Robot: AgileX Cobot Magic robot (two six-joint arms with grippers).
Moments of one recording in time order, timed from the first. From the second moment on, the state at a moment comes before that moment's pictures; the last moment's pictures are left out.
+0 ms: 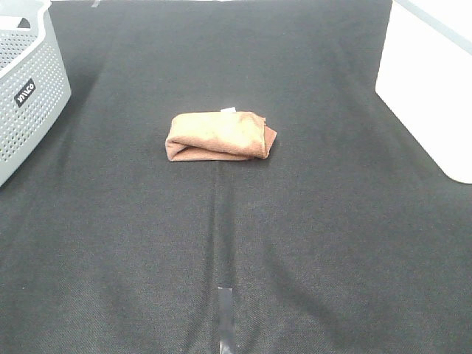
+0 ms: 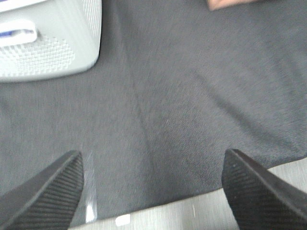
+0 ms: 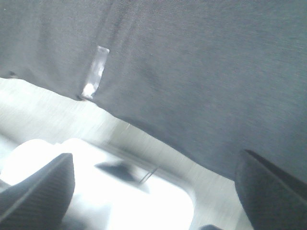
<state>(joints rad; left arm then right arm) -0.15 0.38 -0.78 -0.01 1.22 0.04 0.22 0.60 -0.71 0.27 1.20 -0.16</state>
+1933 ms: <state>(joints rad) 0.06 0.00 -0.50 -0.14 1.06 0.24 -0.01 0.08 -0.51 0.21 1.07 -0.26</state>
